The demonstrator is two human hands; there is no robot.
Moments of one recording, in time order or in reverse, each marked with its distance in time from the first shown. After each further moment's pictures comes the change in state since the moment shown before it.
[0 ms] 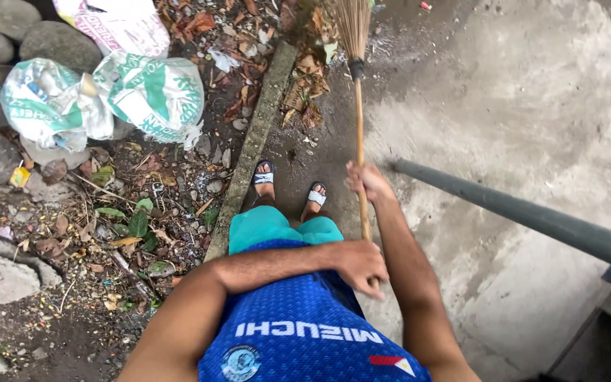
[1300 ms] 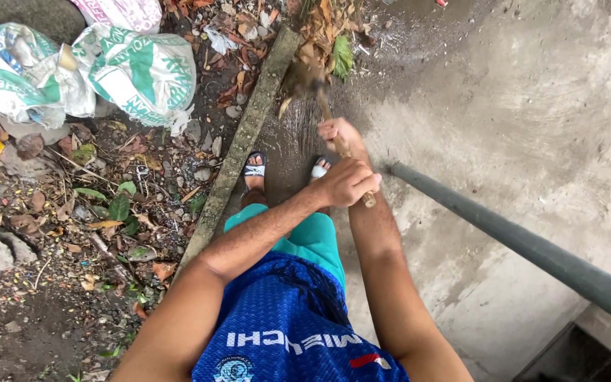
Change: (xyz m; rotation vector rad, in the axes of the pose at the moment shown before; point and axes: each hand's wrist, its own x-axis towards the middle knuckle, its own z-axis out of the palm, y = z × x) left_hand 0.011 -0.147 -0.105 0.506 0.693 -0.059; right_hand 0.177 -0.075 0.007 0.652 -0.496 0.612
